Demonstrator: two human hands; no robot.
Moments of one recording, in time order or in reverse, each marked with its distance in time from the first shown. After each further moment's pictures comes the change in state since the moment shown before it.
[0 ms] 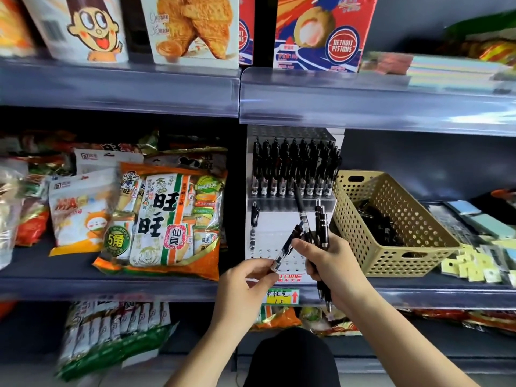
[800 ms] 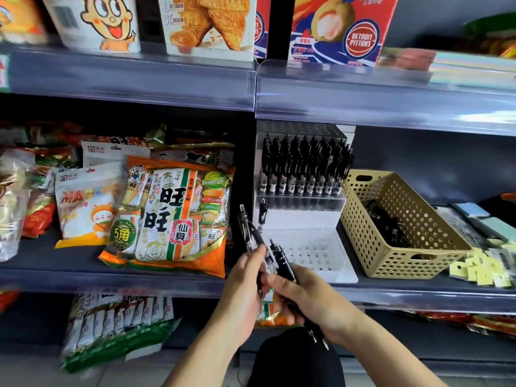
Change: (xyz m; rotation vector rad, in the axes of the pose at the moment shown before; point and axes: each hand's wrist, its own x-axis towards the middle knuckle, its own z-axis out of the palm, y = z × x) left_hand -0.001 0.017 -0.009 -0.774 -0.065 -0.477; right_hand -0.026 0.016 0.028 -0.091 -0.484 0.129
